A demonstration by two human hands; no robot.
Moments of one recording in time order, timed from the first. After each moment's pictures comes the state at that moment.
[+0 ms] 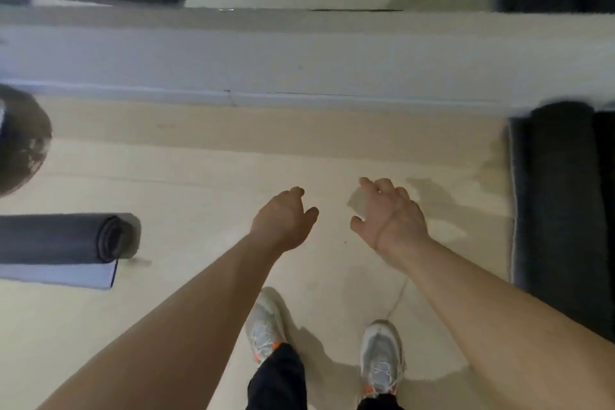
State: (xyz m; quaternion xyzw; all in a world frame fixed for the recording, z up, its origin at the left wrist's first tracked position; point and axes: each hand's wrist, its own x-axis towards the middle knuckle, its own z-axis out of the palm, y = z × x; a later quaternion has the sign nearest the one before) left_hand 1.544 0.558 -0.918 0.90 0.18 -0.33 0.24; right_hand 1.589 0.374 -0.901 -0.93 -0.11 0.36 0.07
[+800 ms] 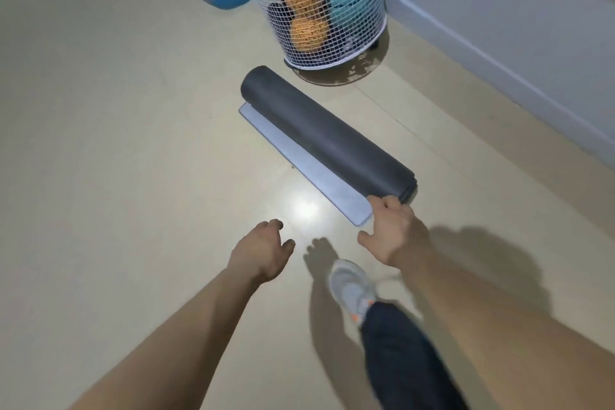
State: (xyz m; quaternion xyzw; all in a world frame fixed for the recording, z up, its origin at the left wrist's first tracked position) left_hand 1.006 1.127 -0.898 0.74 0.53 -0.29 0.29; right_hand 1.223 1.016 -0.905 -0.81 -0.43 0.39 -0.03
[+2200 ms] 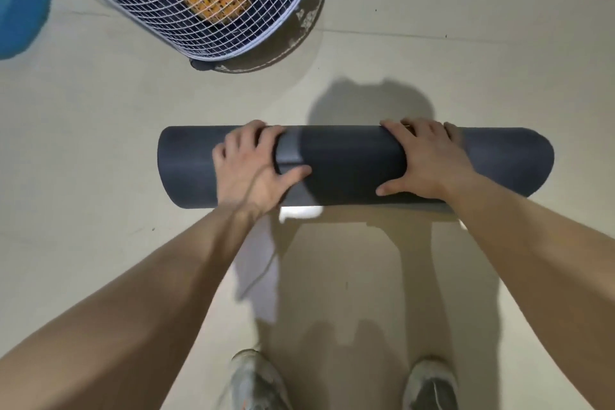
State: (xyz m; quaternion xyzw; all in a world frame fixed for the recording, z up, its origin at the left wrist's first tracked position) left_hand 1.081 1.524 -1.175 0.97 0.15 -0.09 0.14; right_hand 1.196 1.249 -1.160 -0.93 -0.19 0.32 -0.01
